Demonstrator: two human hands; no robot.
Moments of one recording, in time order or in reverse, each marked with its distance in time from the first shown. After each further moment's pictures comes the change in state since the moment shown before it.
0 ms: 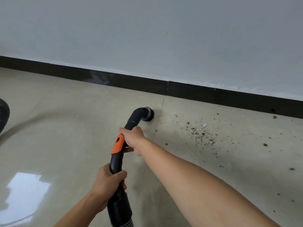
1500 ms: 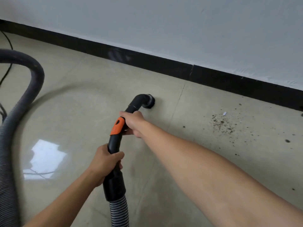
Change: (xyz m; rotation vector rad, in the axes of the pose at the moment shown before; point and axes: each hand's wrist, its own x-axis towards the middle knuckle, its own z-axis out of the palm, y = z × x) left_hand -0.022 -0.031 -0.050 0.045 0.139 -0.003; right_hand -0.022 0.018 0.061 -0.012 -0.120 0.016
